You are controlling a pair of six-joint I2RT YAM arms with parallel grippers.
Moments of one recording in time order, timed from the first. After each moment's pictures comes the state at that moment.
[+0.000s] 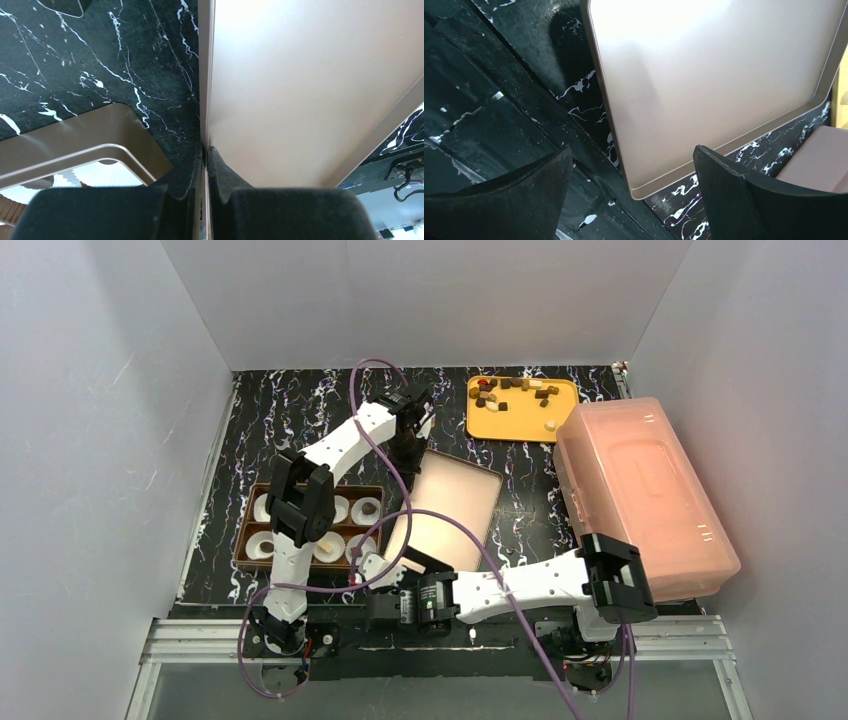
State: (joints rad) left arm -0.59 2.11 1.88 -1.20 0.12 -0.27; right arm 1.64 1.69 1.27 -0.85 0.66 0.37
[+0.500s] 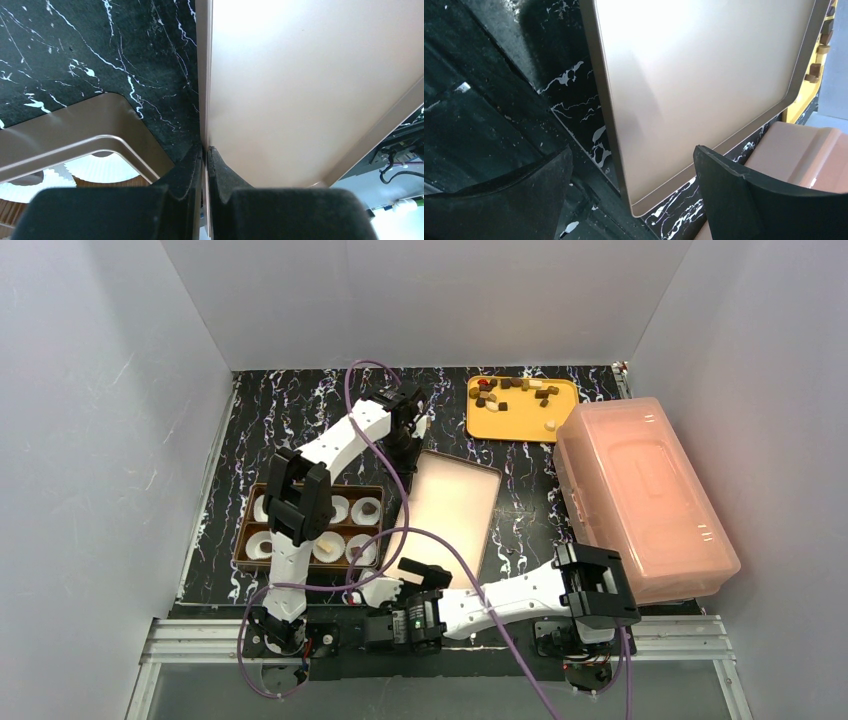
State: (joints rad) left arm -0.55 2.10 1.88 -1.23 0.19 -0.27; right arm 1.71 1.79 1.27 -0.89 0.80 0.36
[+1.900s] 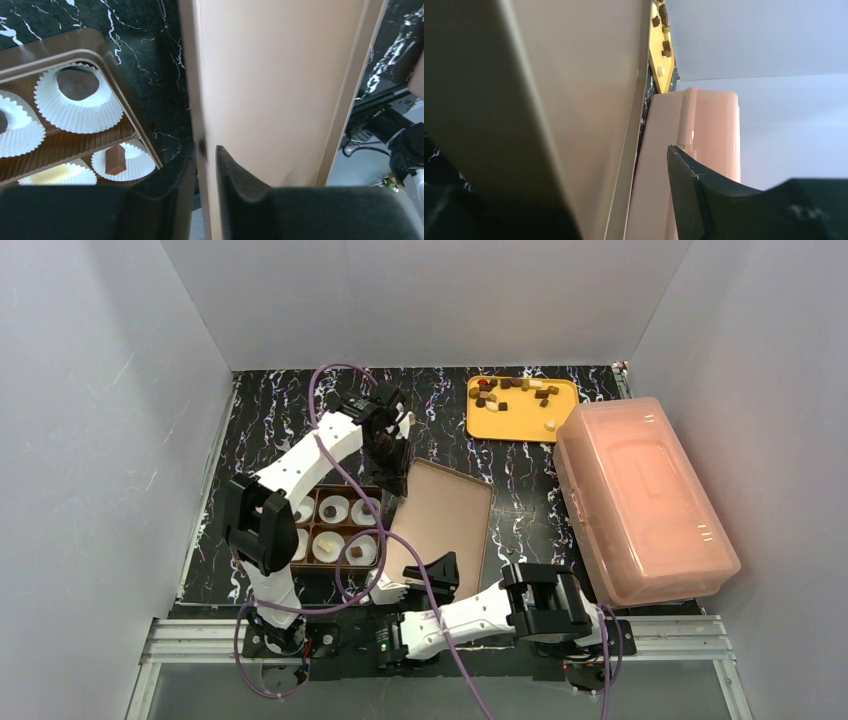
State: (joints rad) left arm -0.55 1.82 1.63 -1.15 0.26 -0.36; right arm 1.76 2.04 1.43 -1.55 1.27 0.91
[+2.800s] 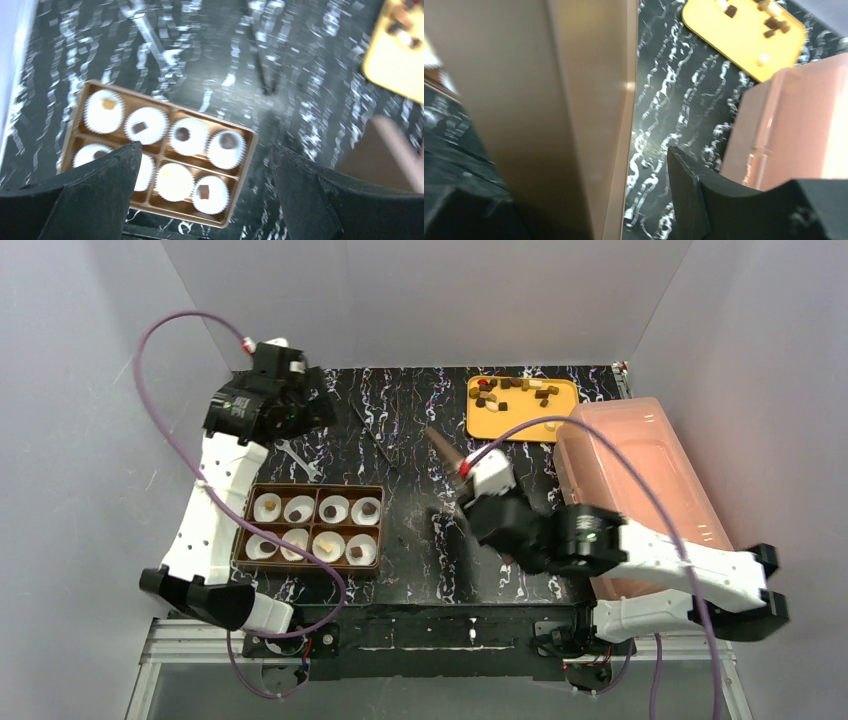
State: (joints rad) left arm -0.35 1.45 1.85 -1.22 -0.29 -0.47; right arm 1.47 1.18 1.33 -1.07 0.90 0.44
